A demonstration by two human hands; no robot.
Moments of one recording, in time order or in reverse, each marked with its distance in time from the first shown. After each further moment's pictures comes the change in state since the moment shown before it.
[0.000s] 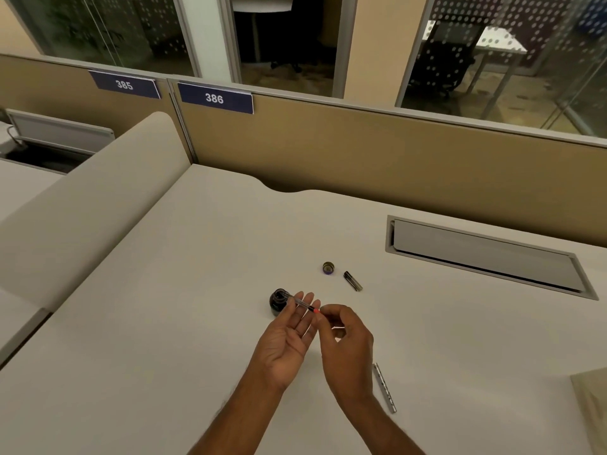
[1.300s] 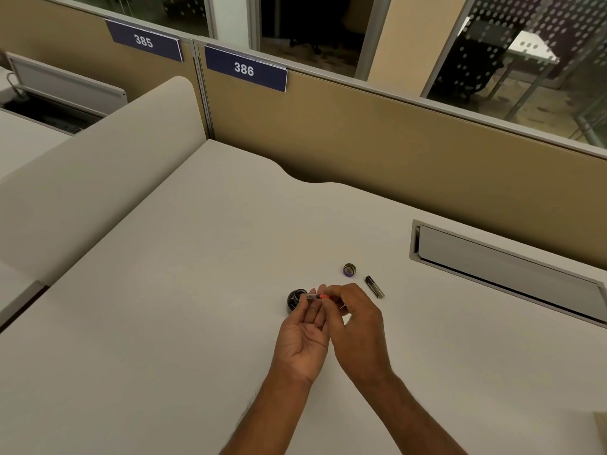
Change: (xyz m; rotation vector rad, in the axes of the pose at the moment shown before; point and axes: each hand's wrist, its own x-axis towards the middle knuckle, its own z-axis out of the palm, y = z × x) left_hand 0.020 0.009 -0.003 -0.419 -0.050 -0.041; right_hand 0.043 -0.010 0.030 -0.231 -0.239 -0.203
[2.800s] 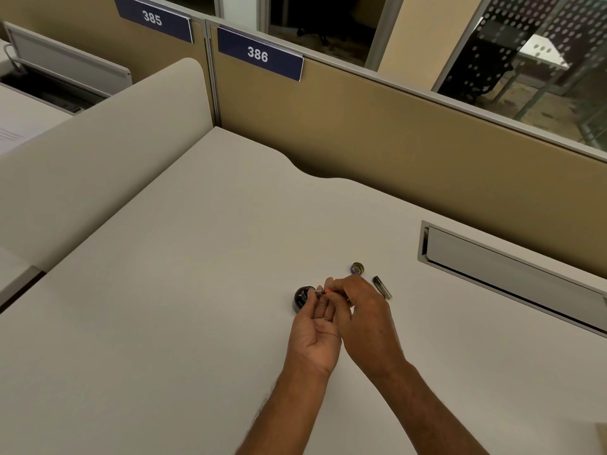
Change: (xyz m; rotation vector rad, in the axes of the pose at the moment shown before) left_hand 0.005 -0.003 0.015 -0.174 0.092 -0.007; right_hand 0.019 -0.008 0.000 -0.171 -0.089 -0.082
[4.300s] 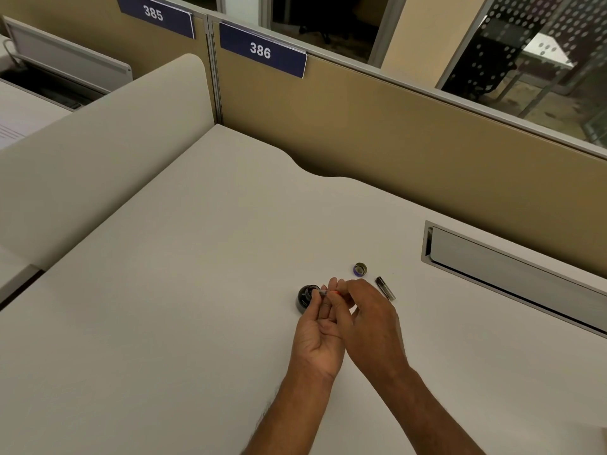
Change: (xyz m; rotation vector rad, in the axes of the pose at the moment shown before) left_hand -0.004 -0.002 0.002 -0.051 -0.095 -0.056; right_hand -0.003 0.003 0.006 -0.074 0.078 0.001
